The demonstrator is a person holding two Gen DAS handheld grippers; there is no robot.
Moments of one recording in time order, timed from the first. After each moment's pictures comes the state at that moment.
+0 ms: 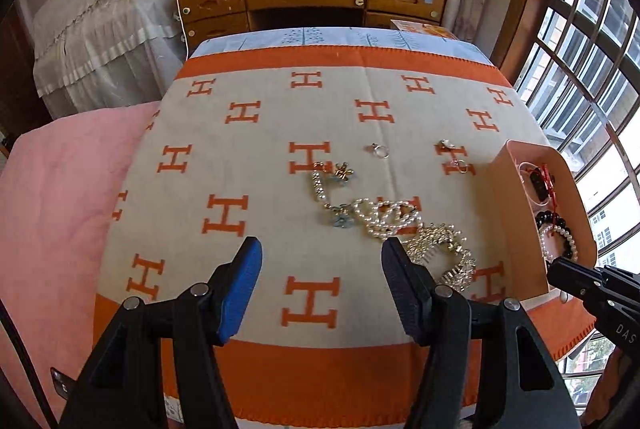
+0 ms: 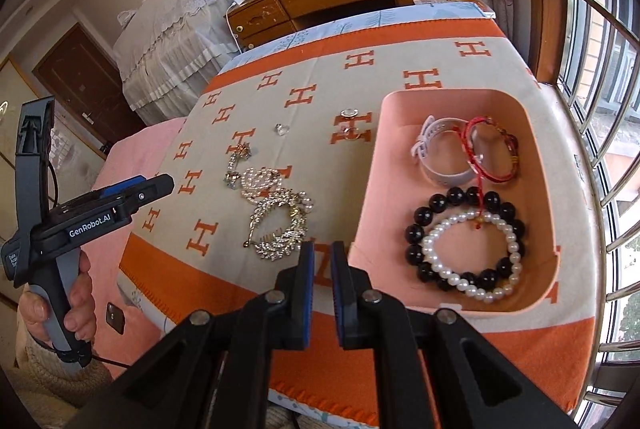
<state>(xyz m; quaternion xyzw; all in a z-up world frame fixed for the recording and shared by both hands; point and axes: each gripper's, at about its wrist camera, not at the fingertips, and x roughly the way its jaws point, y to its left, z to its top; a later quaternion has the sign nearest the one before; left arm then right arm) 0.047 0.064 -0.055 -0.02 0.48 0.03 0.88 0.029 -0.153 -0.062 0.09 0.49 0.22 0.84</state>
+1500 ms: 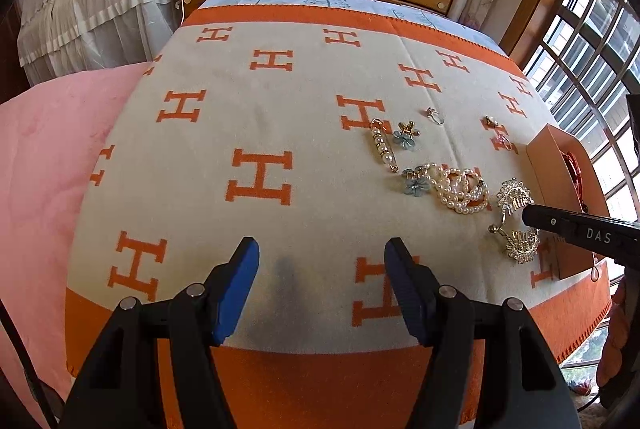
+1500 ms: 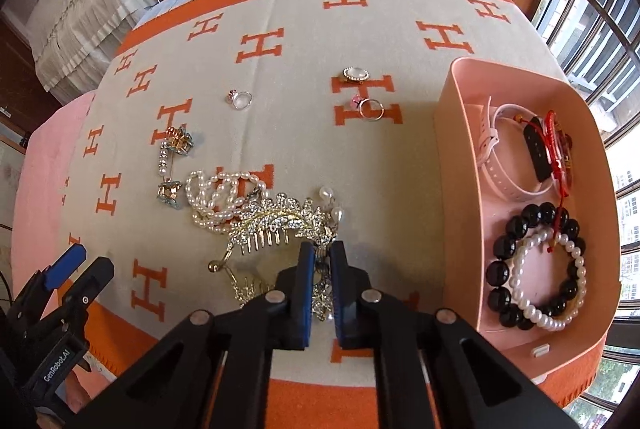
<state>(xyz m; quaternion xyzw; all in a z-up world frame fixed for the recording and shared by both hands) 0.052 0.128 -0.116 -0.07 0.50 0.00 0.86 0.092 -0.073 -0.100 0.04 0.58 0.08 0.81</state>
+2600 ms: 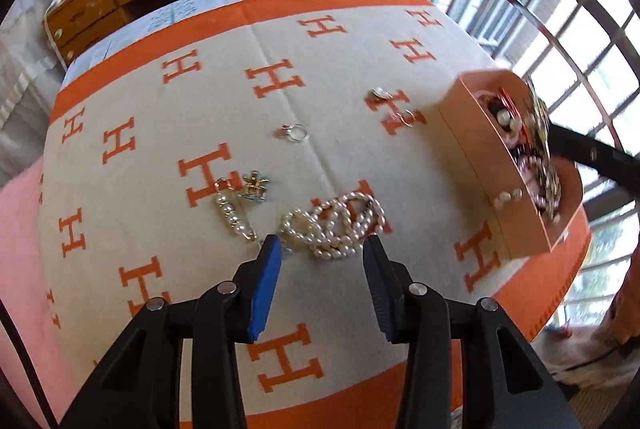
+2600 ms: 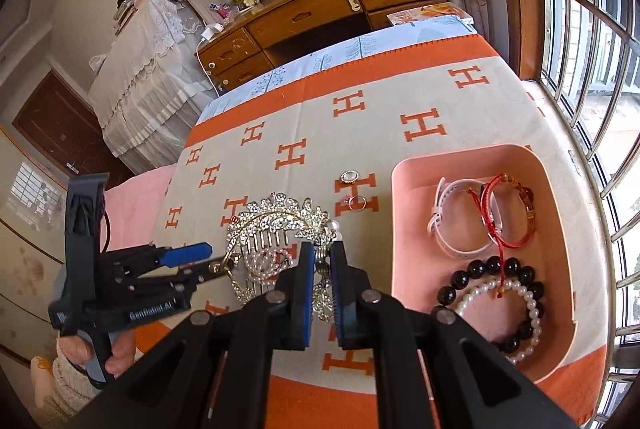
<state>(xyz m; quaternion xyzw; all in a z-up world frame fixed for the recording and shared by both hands) 0.113 0.022 -0.096 0.09 0.55 -0.18 0.81 0.084 -0.150 -0.039 0.16 0.47 0.16 0.85</state>
